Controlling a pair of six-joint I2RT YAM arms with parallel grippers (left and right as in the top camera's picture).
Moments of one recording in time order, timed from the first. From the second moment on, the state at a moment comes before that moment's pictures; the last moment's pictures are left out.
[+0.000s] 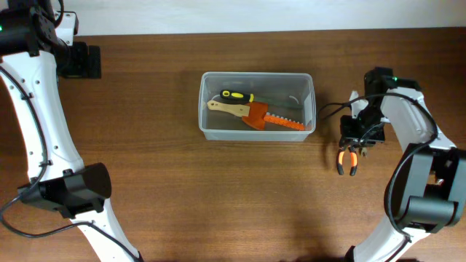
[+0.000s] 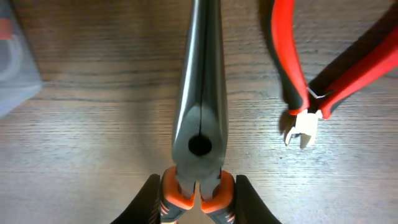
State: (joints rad) left arm 0.21 2.15 2.65 -1.64 -0.10 0.18; right arm -0.17 1.93 1.45 -1.16 -0.08 -0.08
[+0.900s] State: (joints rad) left arm 0.21 2.15 2.65 -1.64 -0.10 0.18; right arm 0.11 1.93 1.99 -1.34 -0.09 -0.04
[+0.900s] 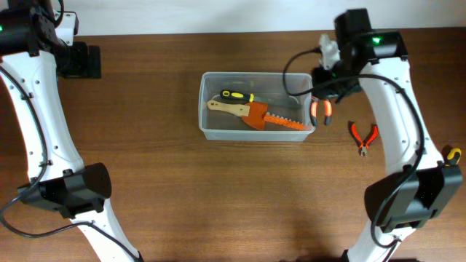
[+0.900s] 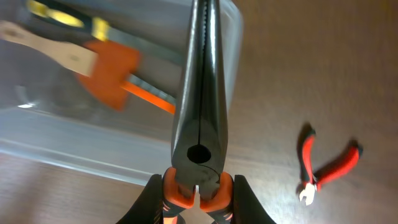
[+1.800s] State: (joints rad) left arm 0.21 2.15 2.65 -1.64 -0.10 0.18; right arm 0.47 2.05 2.04 -1.01 -0.18 -0.76
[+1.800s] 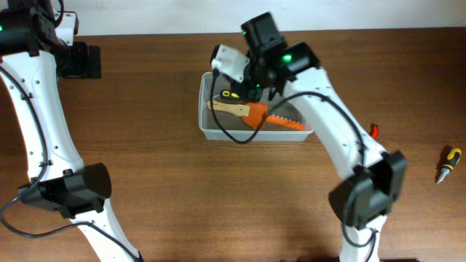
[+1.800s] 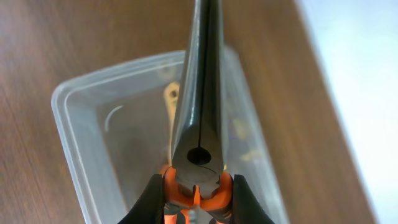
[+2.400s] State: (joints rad) left arm 0.21 2.15 2.65 -1.64 -0.10 0.18; right arm 0.53 2.25 2.04 -1.13 -0.04 -0.81
